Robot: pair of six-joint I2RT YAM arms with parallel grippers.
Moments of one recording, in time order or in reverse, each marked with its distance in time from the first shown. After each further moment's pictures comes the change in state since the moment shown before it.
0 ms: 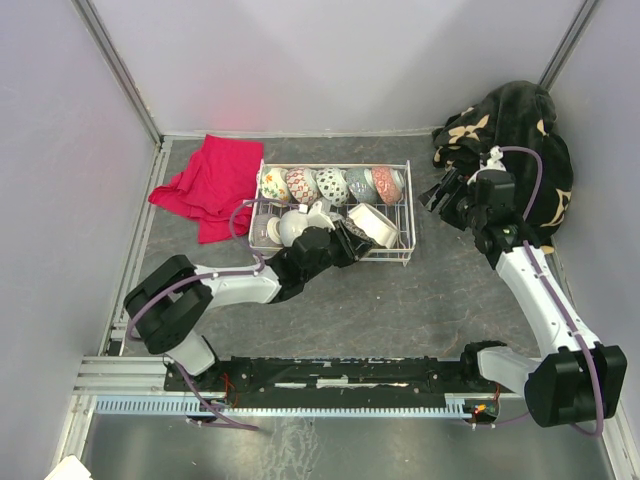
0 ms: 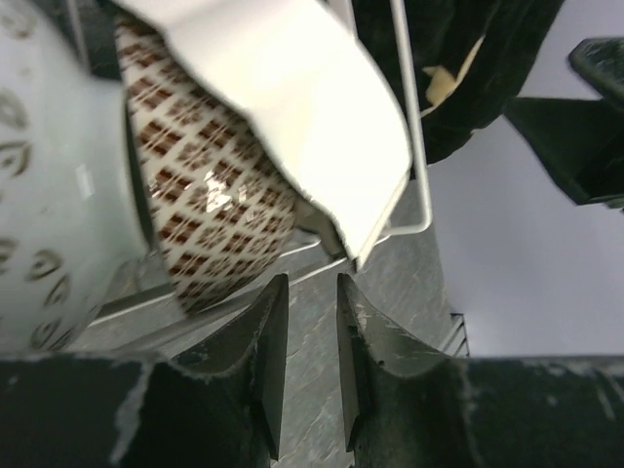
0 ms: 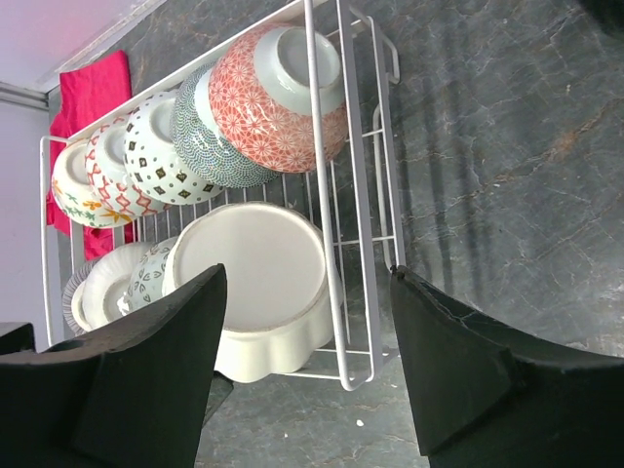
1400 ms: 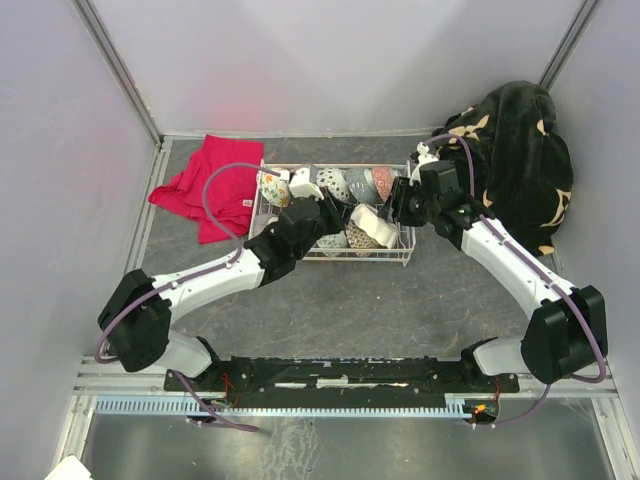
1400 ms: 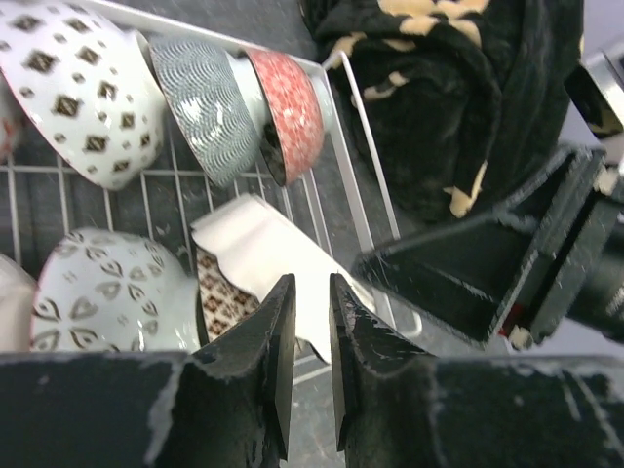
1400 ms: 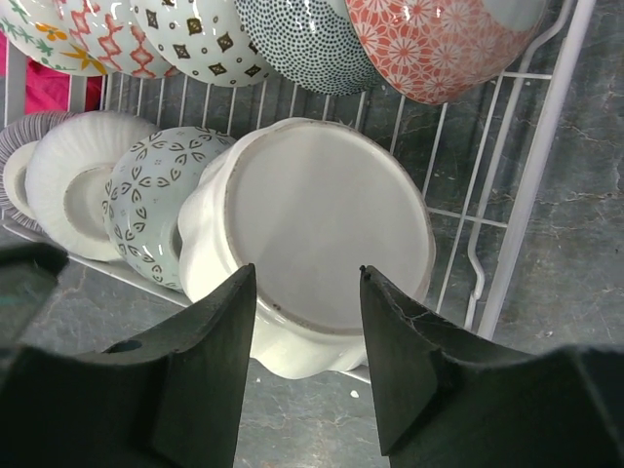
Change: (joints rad) left arm 0.043 -0.180 0.163 -0.312 -0.193 0.260; right arm 0.265 0.244 0.141 -0.044 -0.021 -0.177
